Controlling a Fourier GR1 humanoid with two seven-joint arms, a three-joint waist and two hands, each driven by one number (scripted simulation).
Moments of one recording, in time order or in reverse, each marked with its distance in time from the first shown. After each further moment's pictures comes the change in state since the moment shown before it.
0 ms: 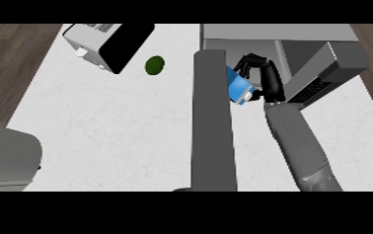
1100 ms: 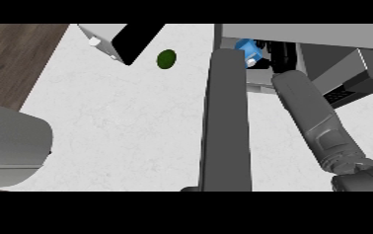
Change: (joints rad) left arm -0.086 0.022 -0.028 0.081 -0.038 -0.043 -0.024; right arm -0.365 -0.122 -0.106 0.519 0.124 -0.421 -0.064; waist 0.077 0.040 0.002
